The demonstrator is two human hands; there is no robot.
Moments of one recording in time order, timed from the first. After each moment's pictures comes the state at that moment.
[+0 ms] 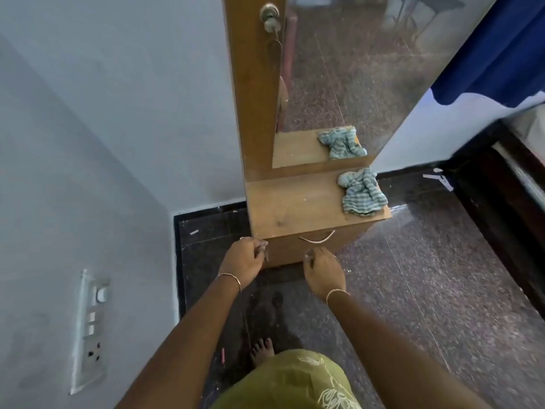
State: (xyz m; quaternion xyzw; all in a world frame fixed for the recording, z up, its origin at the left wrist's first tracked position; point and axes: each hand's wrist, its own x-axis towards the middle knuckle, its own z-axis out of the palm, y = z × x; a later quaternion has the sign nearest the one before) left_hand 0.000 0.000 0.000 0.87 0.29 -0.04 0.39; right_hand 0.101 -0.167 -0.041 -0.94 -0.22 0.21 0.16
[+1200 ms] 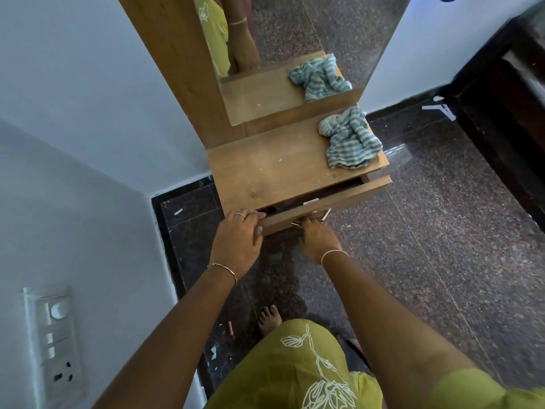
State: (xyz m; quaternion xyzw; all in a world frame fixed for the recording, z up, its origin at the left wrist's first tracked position) left_hand 0.034 -0.022 -0.054 0.96 0.17 -0.02 0.21; right_hand 0.144 -0.183 -0.122 -0.91 -0.27 0.30 0.08
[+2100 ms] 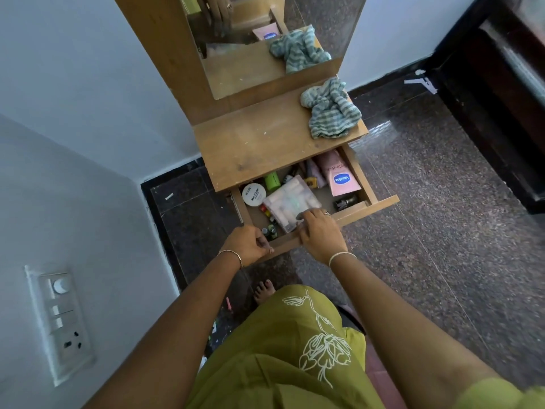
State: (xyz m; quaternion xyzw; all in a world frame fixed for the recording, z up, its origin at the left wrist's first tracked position) left_hand 0.001 -0.060 -0.072 0.86 0.23 -0.28 0.36; right_hand 0.089 -0.237 -0.093 -0.93 -0.28 0.19 0.14
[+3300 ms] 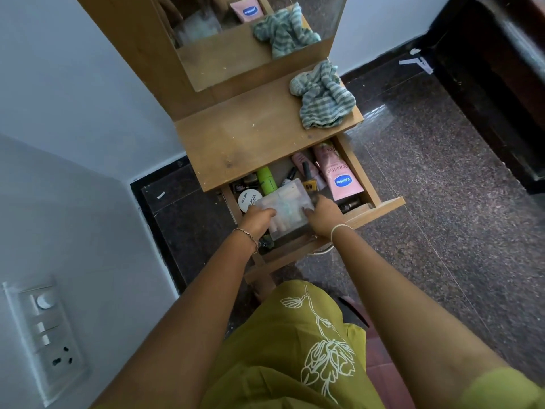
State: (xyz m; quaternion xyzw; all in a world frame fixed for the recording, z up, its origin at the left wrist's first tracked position) left_hand 0.063 -0.086 -0.103 0.60 0.47 -0.20 0.62; right_hand 0.130 -0.231 -0.102 -0.90 -0.01 0.36 0.23
